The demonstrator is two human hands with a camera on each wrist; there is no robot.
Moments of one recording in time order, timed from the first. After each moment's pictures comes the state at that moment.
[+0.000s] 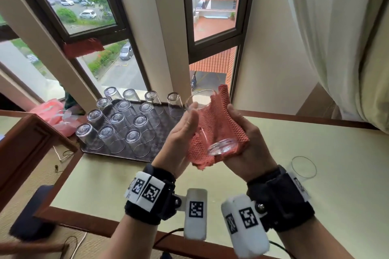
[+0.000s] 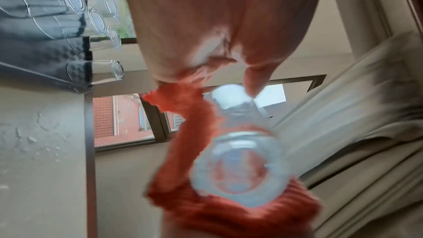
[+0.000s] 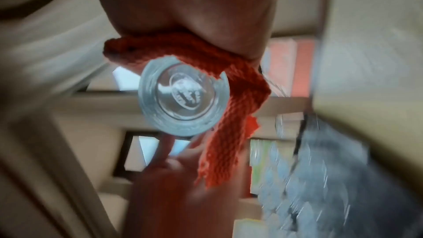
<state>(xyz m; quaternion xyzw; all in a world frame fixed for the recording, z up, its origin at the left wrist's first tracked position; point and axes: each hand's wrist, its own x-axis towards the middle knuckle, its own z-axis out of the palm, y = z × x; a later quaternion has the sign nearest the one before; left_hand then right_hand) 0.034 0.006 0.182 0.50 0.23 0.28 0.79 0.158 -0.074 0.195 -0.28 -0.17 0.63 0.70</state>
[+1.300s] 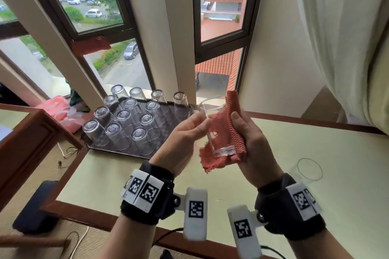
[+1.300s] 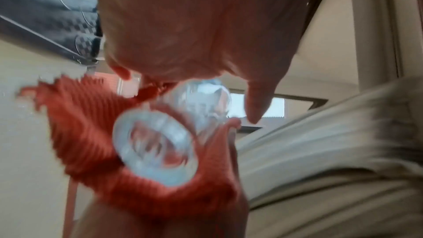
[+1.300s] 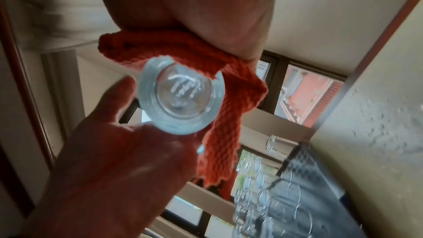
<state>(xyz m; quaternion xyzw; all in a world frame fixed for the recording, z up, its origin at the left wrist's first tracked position) 0.018 0.006 0.193 0.53 0.25 0.22 0.78 0.149 -0.081 0.190 -0.41 -0.30 0.52 0.69</state>
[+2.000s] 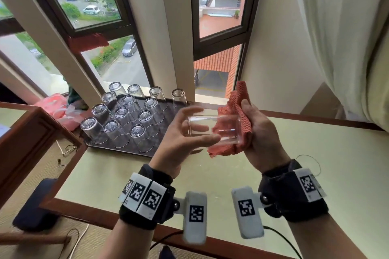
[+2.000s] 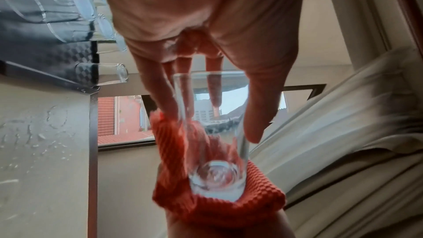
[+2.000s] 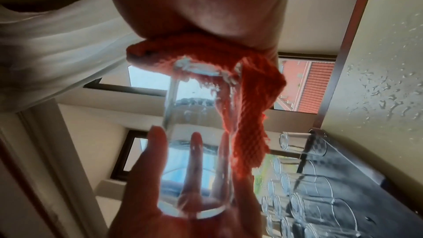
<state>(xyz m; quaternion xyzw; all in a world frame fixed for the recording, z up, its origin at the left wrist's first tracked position) 0.007 0.006 0.180 0.55 0.31 0.29 0.72 0.170 -0.073 0.197 -0.47 -0.19 0.51 0.70</state>
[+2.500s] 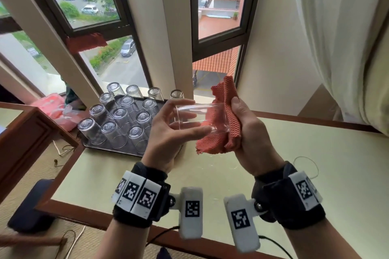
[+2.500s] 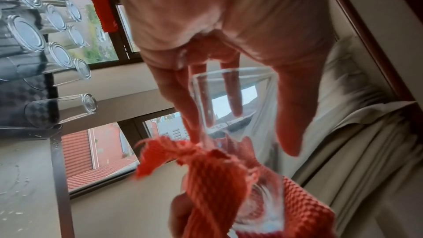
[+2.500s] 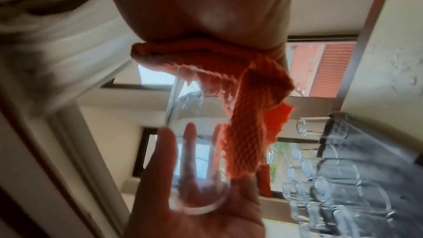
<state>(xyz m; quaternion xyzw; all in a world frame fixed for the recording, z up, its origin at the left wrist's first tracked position) 0.000 0.010 0.199 0.57 0.28 0.37 0.67 0.154 -0.070 0.207 -0.47 -0.25 0.52 0.67</state>
